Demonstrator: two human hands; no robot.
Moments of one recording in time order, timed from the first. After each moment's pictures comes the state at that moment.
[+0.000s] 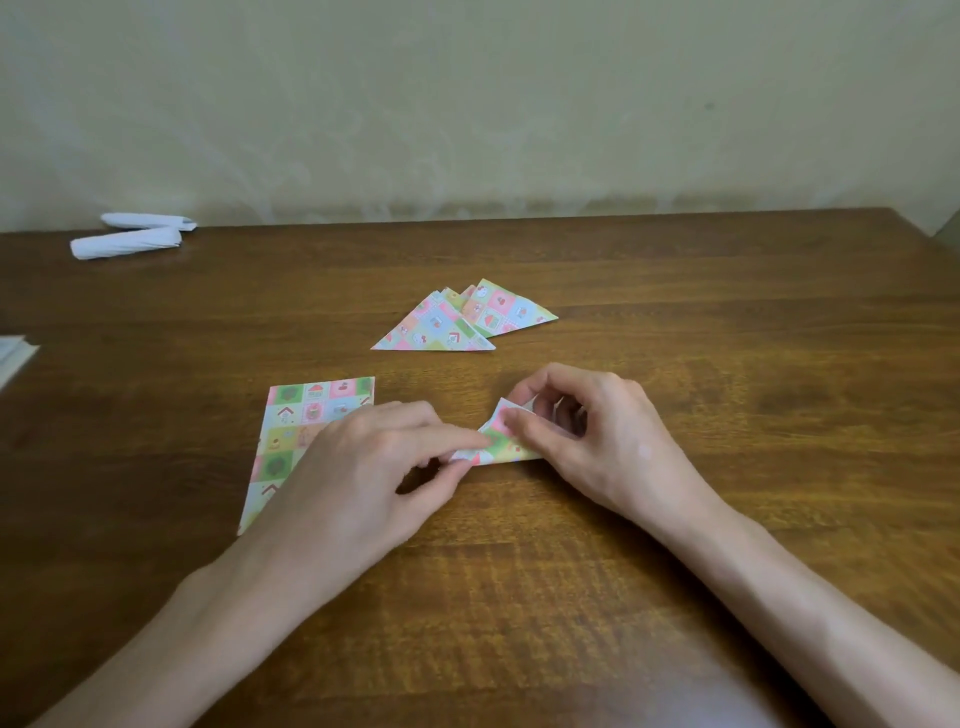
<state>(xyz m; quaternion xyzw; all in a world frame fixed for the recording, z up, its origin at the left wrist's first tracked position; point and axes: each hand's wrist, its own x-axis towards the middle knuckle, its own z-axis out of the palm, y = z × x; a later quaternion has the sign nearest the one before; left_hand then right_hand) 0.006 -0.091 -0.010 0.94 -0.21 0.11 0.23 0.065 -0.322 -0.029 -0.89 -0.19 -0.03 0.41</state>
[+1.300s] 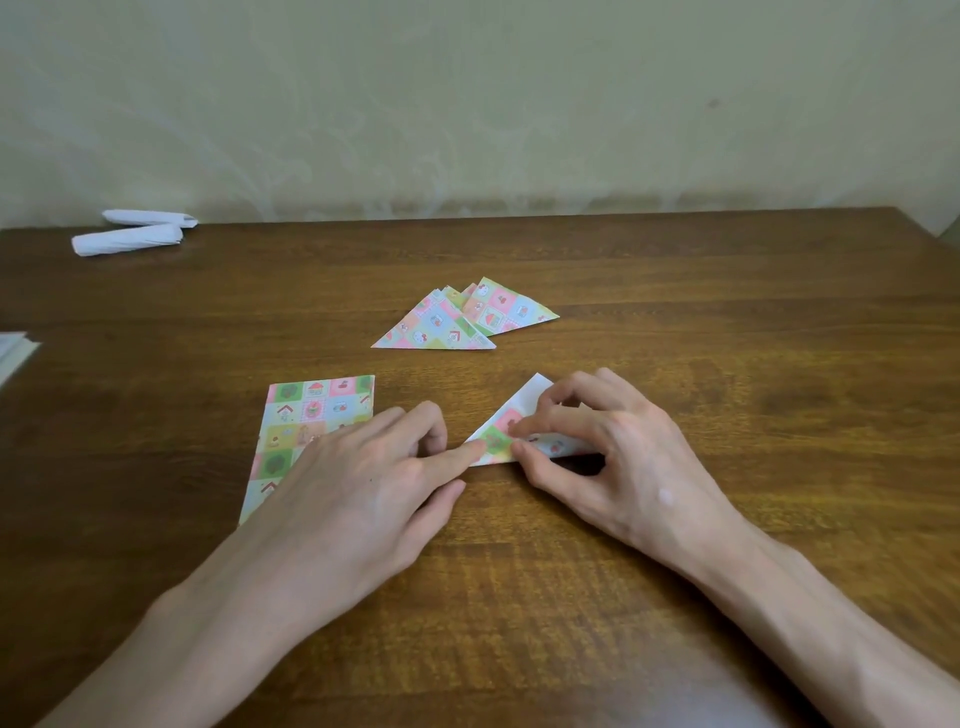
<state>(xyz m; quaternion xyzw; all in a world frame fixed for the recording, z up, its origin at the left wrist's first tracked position) -0.002 -0.091 -0.006 0.96 -0.26 0.08 0.06 0.049 -0.337 -0.033 -0.91 -0.30 -0.11 0.28</state>
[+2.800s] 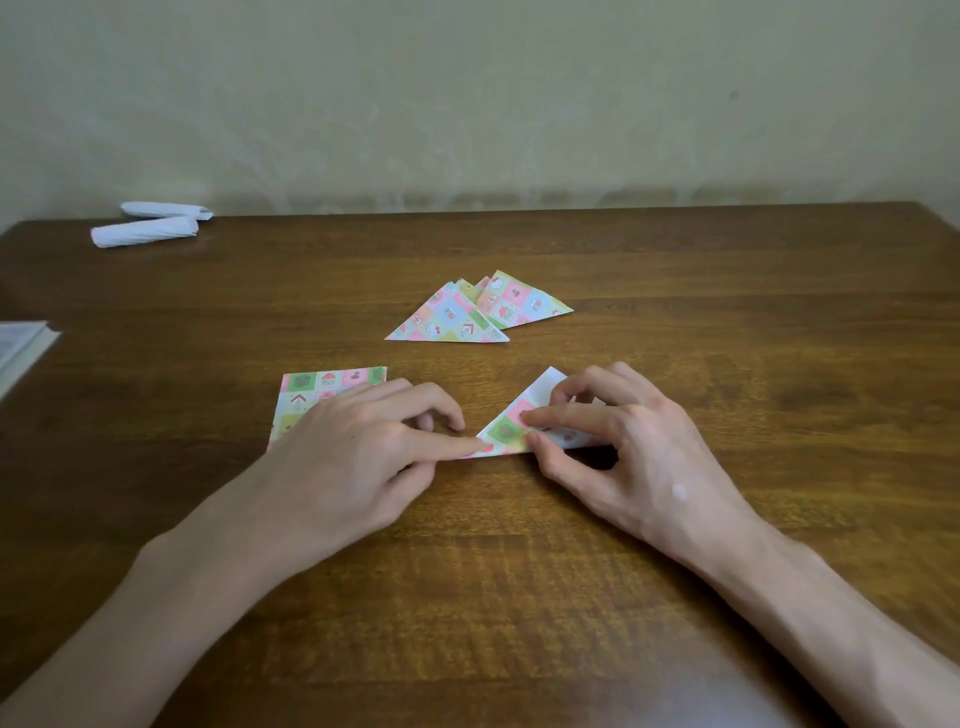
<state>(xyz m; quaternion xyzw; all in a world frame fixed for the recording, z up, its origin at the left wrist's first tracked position) 0.016 -0.064 -0.004 0.94 -0.31 0.06 0.13 0.047 -0.335 -0.034 -0.91 -0.29 -0.13 0.27</state>
